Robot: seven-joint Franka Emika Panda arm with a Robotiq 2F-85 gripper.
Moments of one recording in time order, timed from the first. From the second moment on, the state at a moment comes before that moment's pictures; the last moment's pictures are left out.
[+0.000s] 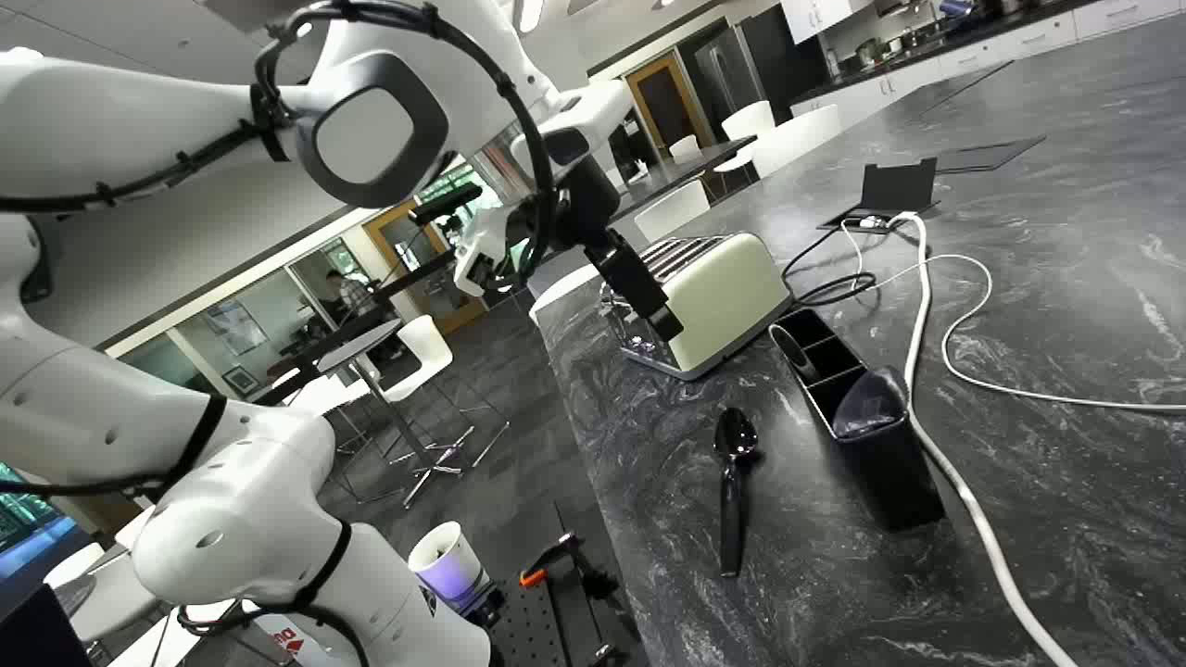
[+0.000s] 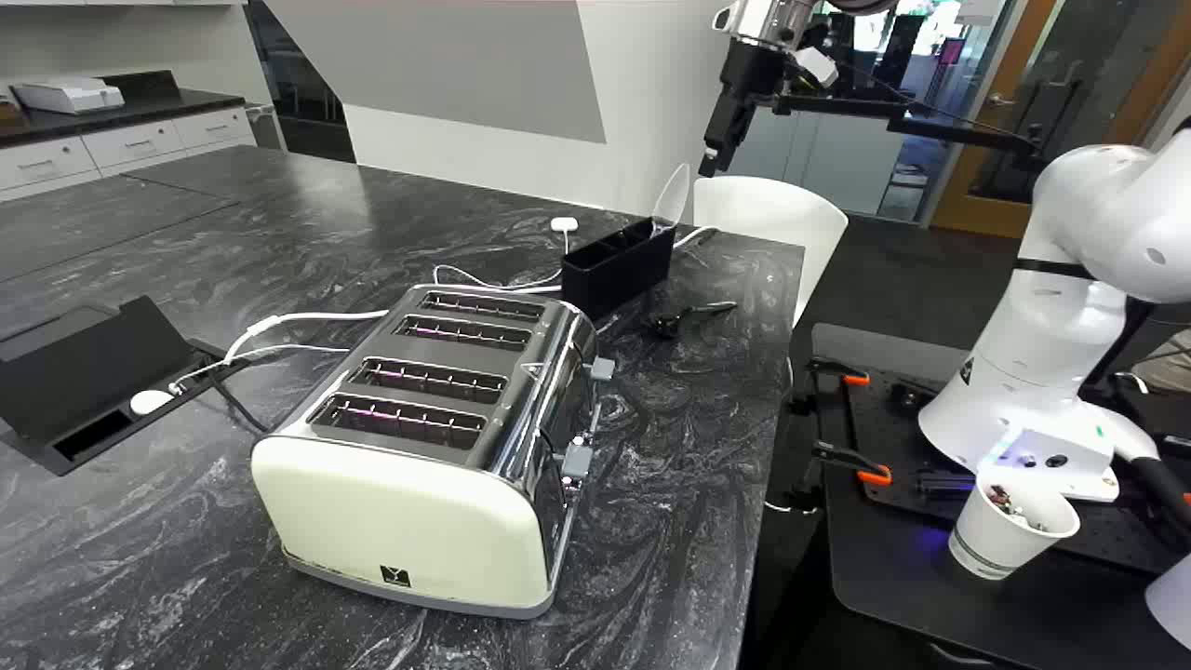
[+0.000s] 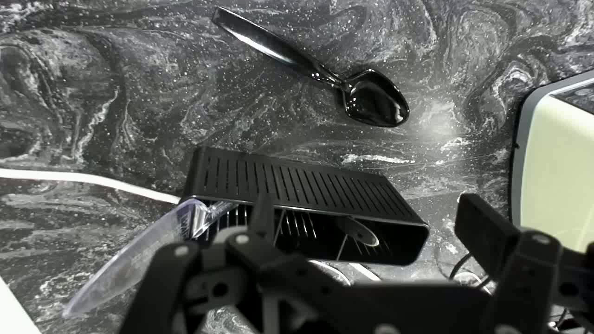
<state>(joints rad) -0.06 -0.45 -0.26 -2.51 0.08 2.24 -0.18</state>
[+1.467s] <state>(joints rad) -0.03 -0.37 -0.26 -2.61 0.01 2.28 -0.69</state>
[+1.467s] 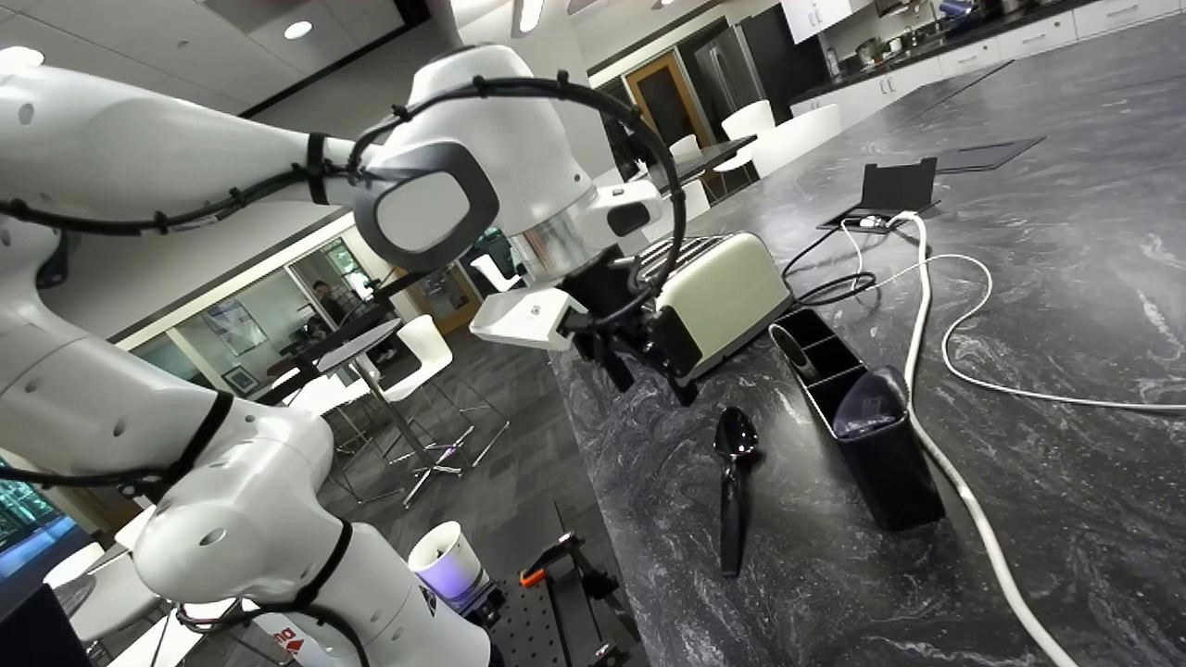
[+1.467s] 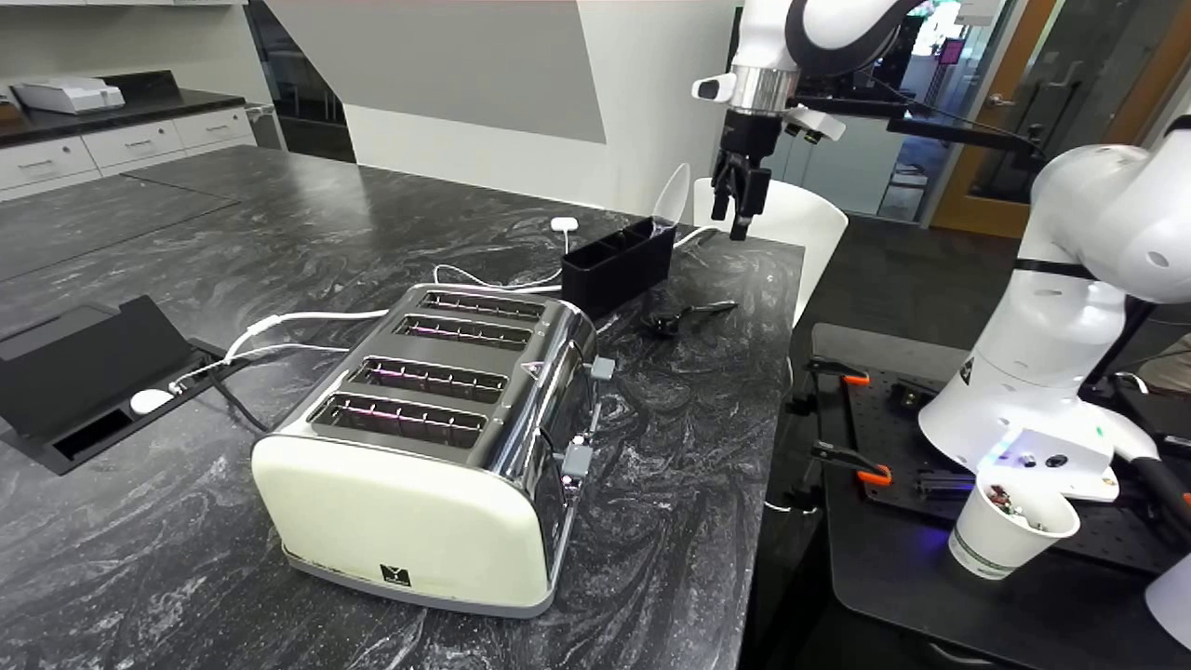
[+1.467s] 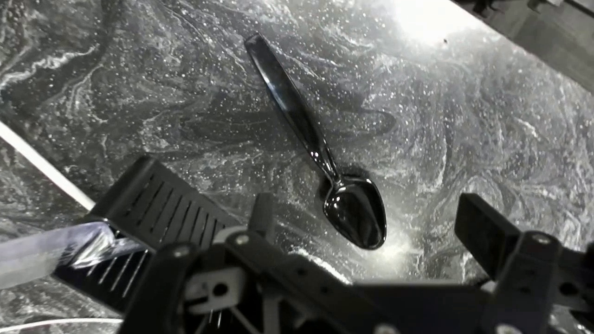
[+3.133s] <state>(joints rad) -0.06 -0.05 -0.19 -2.70 -0.21 2.84 -0.83</state>
